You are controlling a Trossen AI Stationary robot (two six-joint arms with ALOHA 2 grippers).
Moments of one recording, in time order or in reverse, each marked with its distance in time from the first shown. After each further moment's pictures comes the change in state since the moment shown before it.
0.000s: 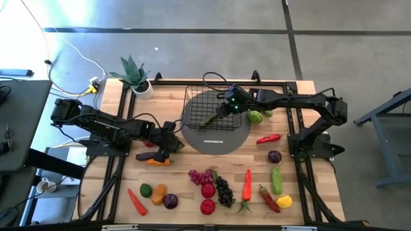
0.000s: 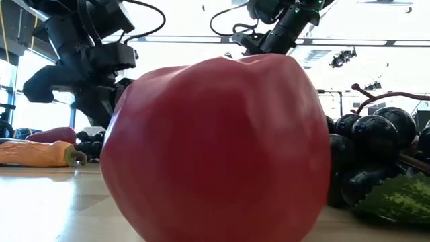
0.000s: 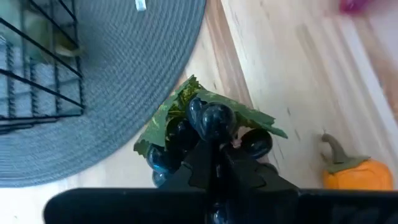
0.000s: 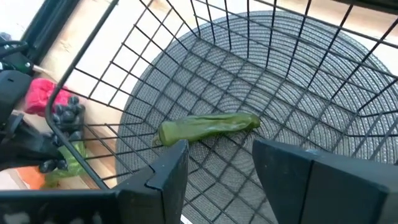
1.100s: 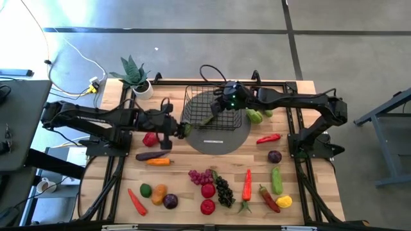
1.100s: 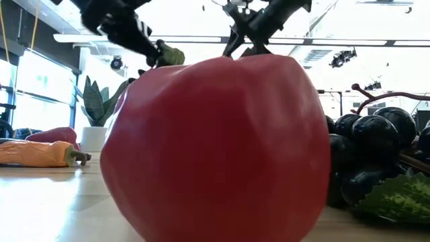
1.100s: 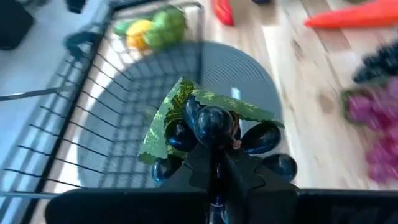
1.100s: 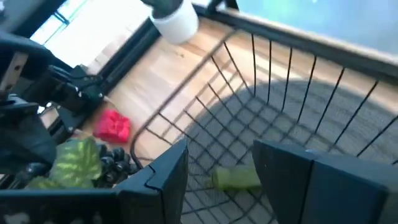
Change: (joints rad) left arm 0.075 -0.187 0.210 -0.004 -0.120 -0.053; right arm 0.048 0.000 0.119 0.108 0.039 -0.118
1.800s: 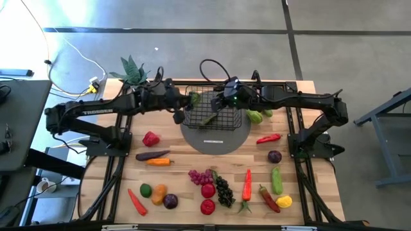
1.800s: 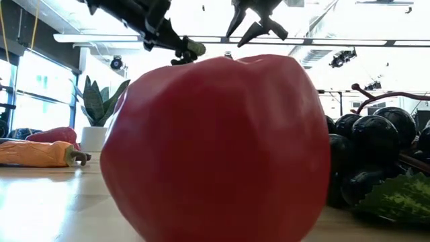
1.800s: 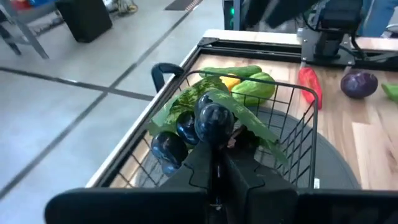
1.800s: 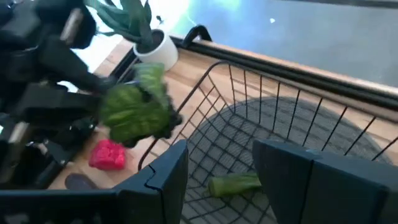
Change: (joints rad) left arm 0.308 0.109 0.102 0.229 0.090 -0.104; right arm 0.095 0.000 0.204 -0.265 0.226 0.145
